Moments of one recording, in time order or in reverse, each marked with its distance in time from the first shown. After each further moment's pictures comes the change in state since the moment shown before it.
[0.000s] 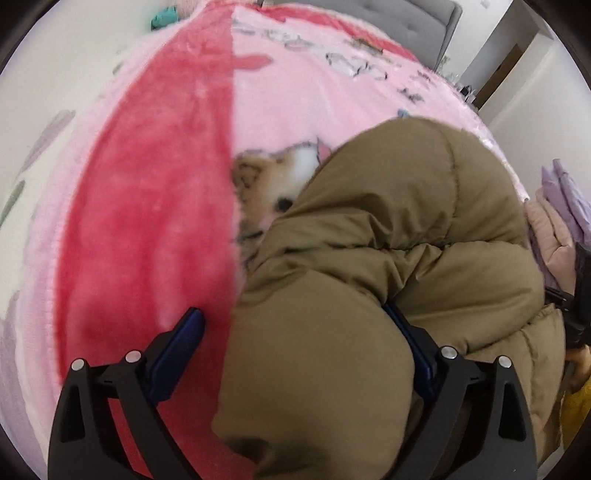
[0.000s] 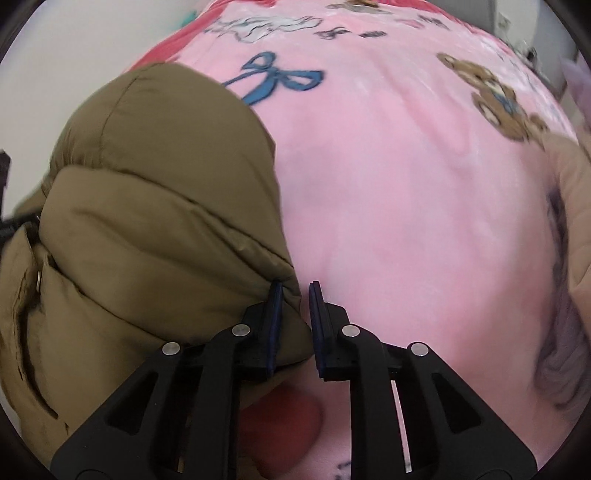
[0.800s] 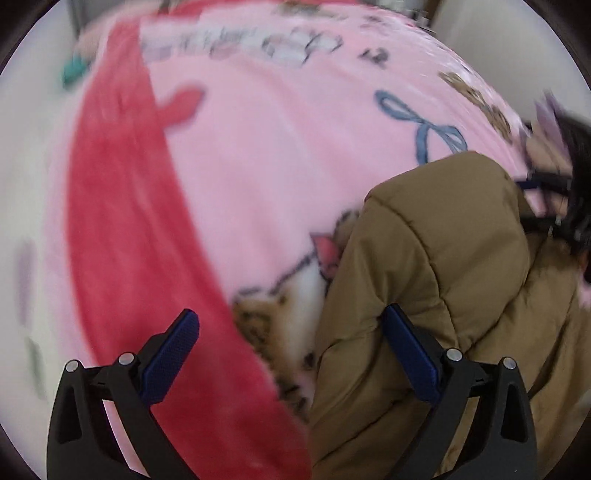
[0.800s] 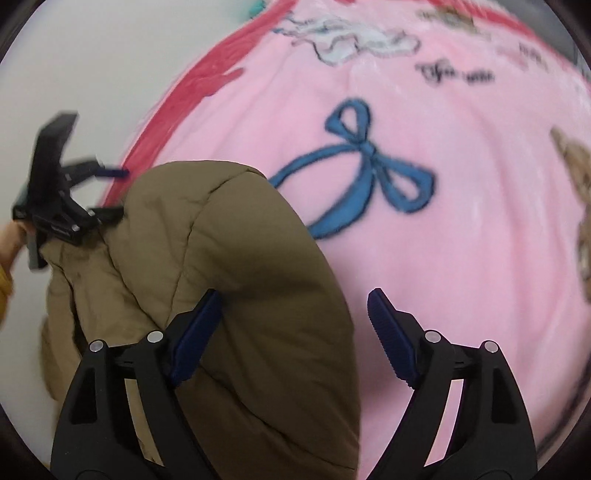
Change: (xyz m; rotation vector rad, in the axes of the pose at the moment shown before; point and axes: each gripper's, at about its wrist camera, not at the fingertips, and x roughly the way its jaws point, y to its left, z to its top) left arm 0.044 -0.012 0.113 0.291 0.229 -0.004; right arm 0.027 0.019 0.123 -0.116 0.096 0.303
